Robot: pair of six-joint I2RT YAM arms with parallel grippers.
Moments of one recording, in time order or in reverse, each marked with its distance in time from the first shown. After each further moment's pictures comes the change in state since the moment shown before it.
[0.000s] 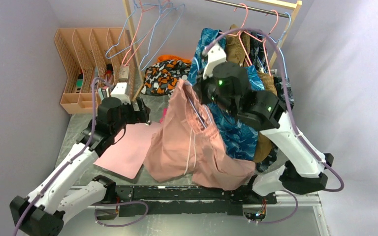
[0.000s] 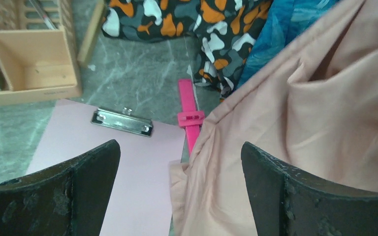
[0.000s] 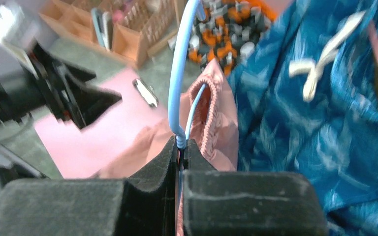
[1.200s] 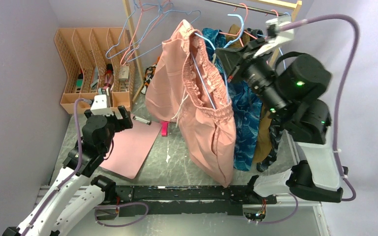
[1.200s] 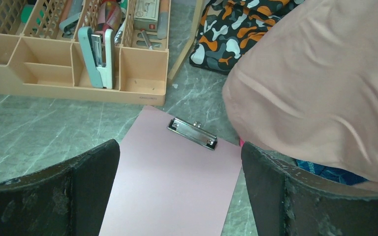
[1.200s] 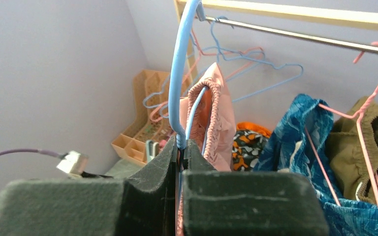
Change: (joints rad) left arm 0.002 -0.326 -0.126 -0.051 -0.331 0.082; right arm -0.001 -0.013 0.385 0.210 -0.023 -0.111
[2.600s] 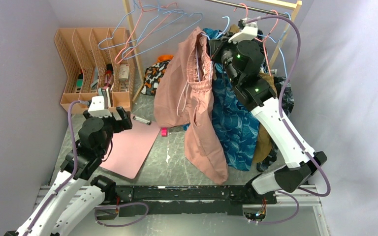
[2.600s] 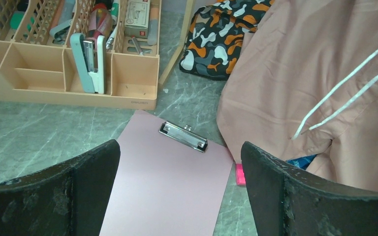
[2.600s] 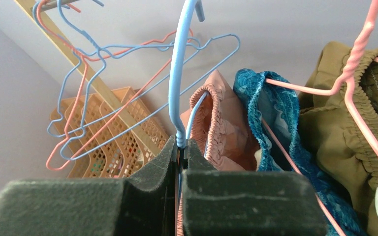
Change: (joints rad) left arm 0.000 -0.040 0.000 0.000 0.029 -0.011; right arm -0.424 0.106 -0.510 0.501 -0.074 0.237
